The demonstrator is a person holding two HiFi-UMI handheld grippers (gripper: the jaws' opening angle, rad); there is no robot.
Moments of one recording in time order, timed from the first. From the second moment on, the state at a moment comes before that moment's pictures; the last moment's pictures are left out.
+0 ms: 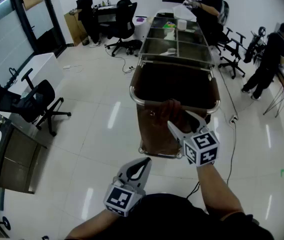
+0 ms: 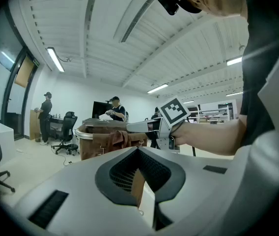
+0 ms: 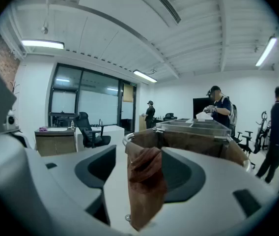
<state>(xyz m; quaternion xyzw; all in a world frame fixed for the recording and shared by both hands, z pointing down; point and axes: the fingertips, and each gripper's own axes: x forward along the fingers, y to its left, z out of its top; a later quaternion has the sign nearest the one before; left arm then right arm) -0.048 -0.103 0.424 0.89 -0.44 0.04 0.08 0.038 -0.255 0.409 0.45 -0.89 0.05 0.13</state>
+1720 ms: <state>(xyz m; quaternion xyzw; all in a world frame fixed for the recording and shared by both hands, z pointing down) -0.048 -0.105 0.422 0.90 -0.43 0.03 0.08 0.066 -0.270 0.318 0.45 -0.89 0.04 0.00</state>
